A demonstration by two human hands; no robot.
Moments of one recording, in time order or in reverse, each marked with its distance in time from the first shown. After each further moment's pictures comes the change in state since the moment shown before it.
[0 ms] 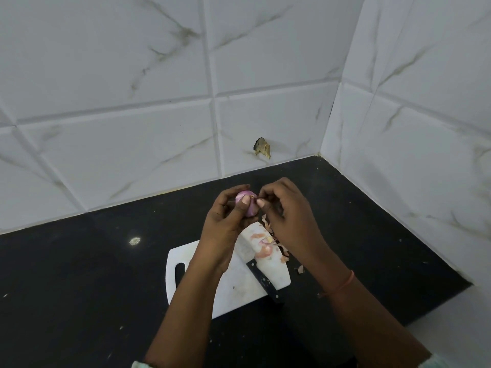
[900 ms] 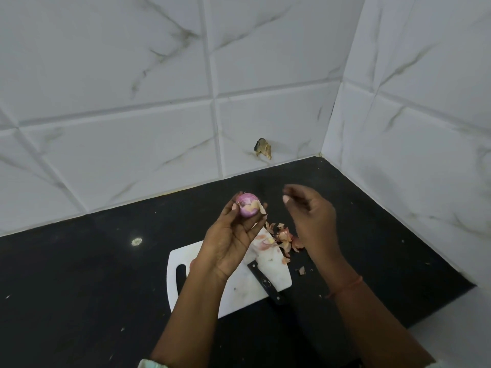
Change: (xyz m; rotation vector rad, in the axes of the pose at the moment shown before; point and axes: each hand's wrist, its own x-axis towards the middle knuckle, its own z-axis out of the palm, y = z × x) left_hand 0.014 -0.021 -0.003 -0.595 0.061 -0.387; right_hand -0.012 0.023 -0.011 0.215 0.248 0.359
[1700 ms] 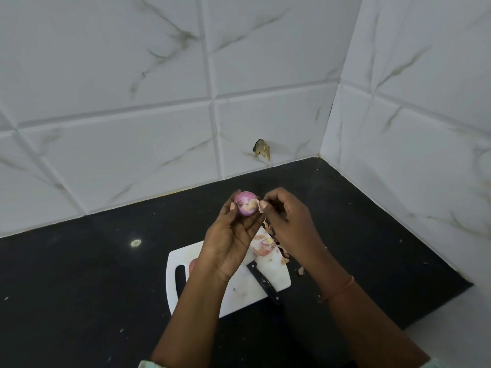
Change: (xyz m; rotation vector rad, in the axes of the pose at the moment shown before) left_hand -0.003 -0.002 0.005 -0.031 -0.040 0.057; right_hand -0.005 -0.011 0.018 -0.068 -0.277 -0.110
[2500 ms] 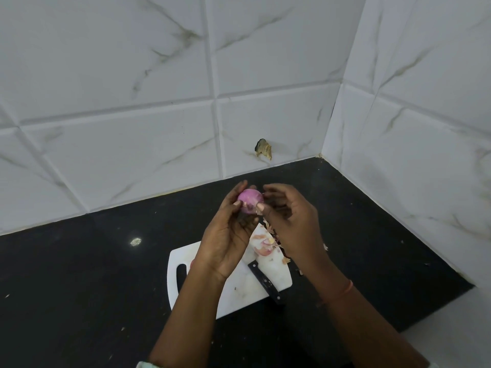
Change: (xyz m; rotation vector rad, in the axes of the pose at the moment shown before) left_hand -0.015 0.011 0.006 0.149 -0.138 0.105; right_hand -0.006 -0.011 0.002 0.073 0.143 -0.107
